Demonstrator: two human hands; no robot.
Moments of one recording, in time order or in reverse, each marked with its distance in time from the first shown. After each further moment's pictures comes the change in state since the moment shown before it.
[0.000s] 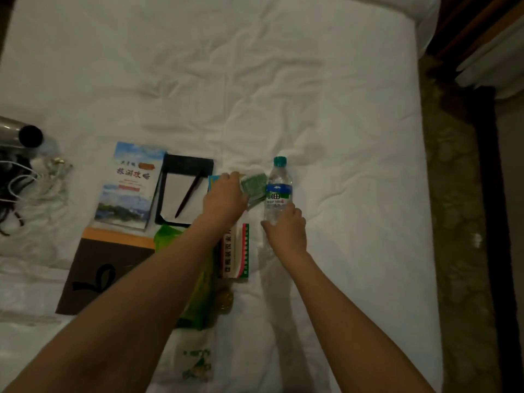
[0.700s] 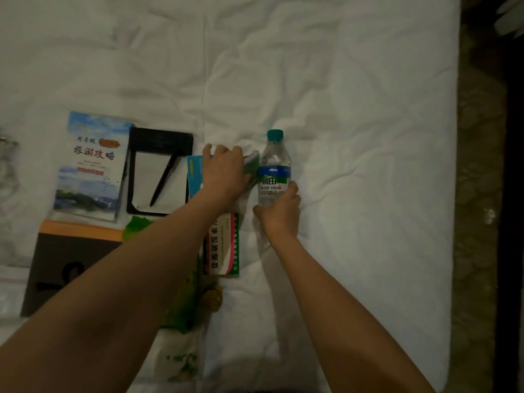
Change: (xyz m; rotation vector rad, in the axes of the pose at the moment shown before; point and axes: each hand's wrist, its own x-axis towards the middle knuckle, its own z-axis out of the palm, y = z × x) left_hand 0.069 0.003 0.052 0.376 0.034 0.114; right_hand 0.053 0.020 0.041 0.276 0.026 0.143
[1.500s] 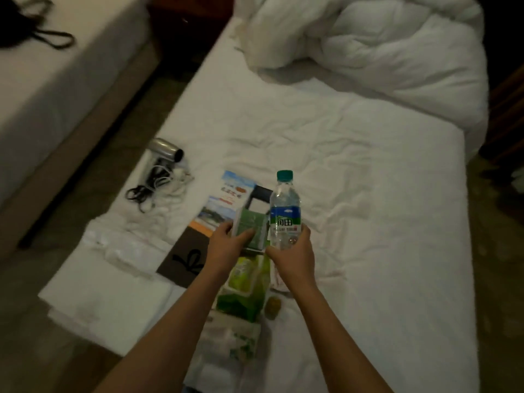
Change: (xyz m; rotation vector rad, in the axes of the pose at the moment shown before) left_hand -0.277 -0.108 -0.109 -1.491 0.335 -0.522; right_hand -0.232 -0.092 -0.022 0.204 -0.172 -0.434
